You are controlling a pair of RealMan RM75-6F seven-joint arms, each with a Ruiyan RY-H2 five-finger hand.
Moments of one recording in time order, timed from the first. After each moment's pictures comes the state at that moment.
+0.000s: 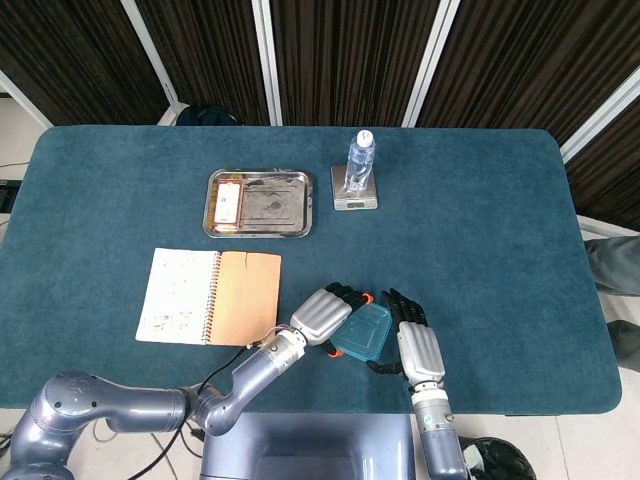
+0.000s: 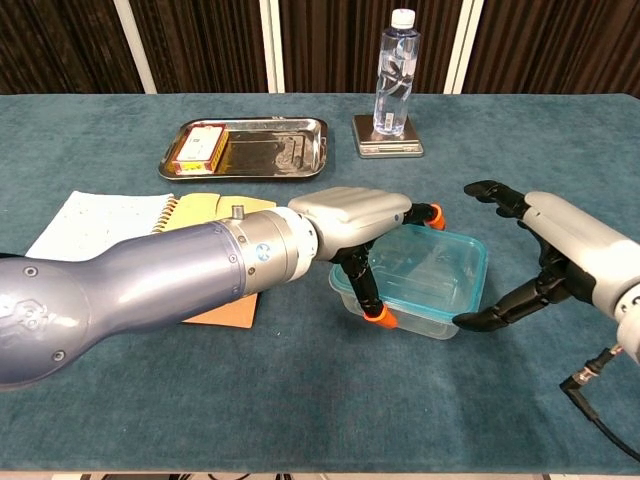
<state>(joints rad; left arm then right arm) -1.07 -1.91 -0.19 -1.35 1.01 0.78 0.41 0.27 -1.79 0.17 -1.82 -1.14 1.37 -0.45</state>
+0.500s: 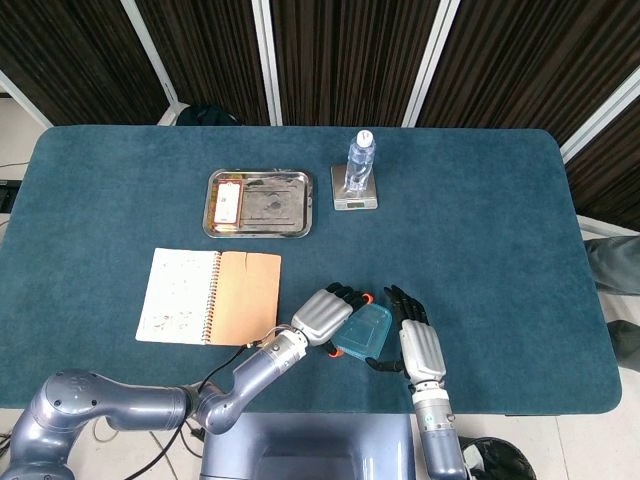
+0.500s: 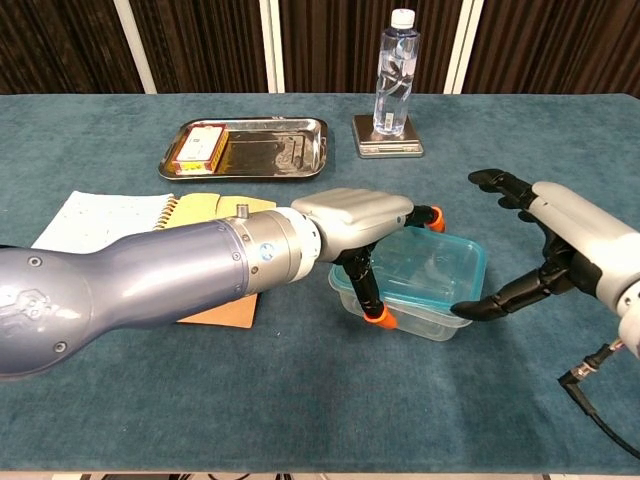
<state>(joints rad) -1.08 -1.90 -0.19 -1.36 0.98 0.75 0.43 0.27 -1.80 0.18 -1.80 -1.17 1.39 -0.37</state>
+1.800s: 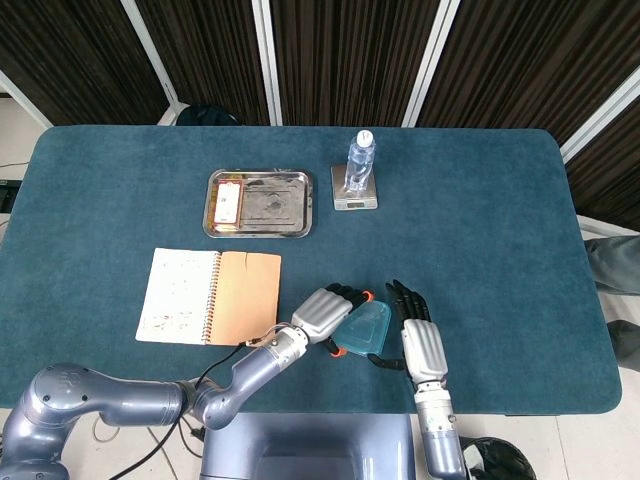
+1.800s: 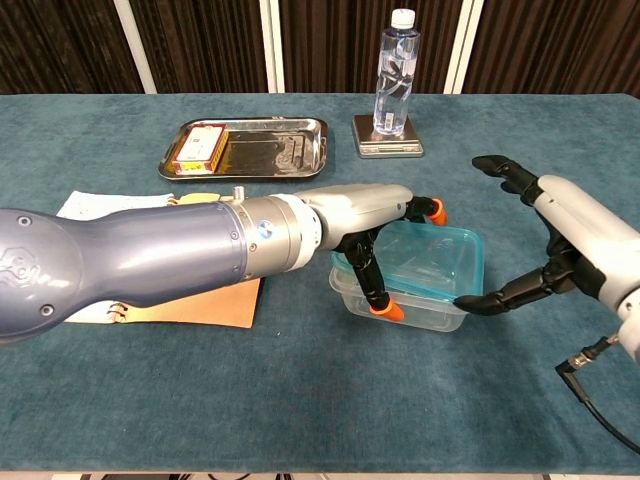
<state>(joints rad) -1.10 -1.85 -0.21 -1.42 0.93 0.70 0.34 0.26 -1.85 0.16 -1.65 -1.31 1.43 -0.26</state>
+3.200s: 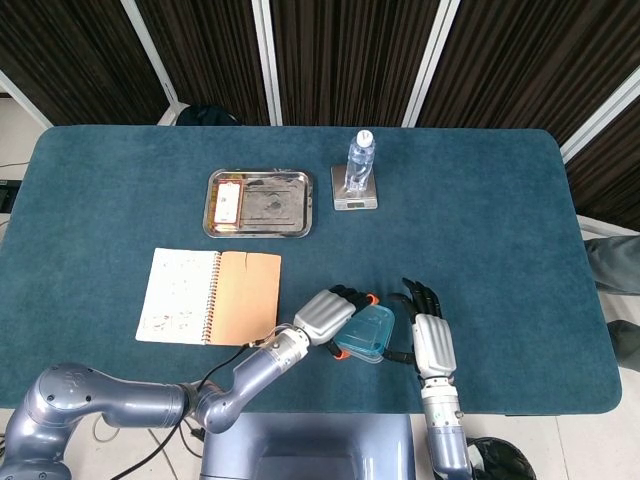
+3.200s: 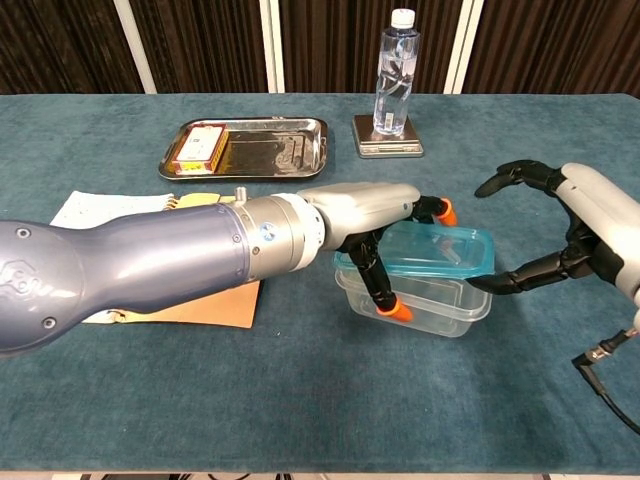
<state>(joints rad) -1.11 -1.86 -0.21 -1.41 0.93 0.77 0.36 0.25 -1.82 0.17 -1.67 -1.29 1.42 -0.25</state>
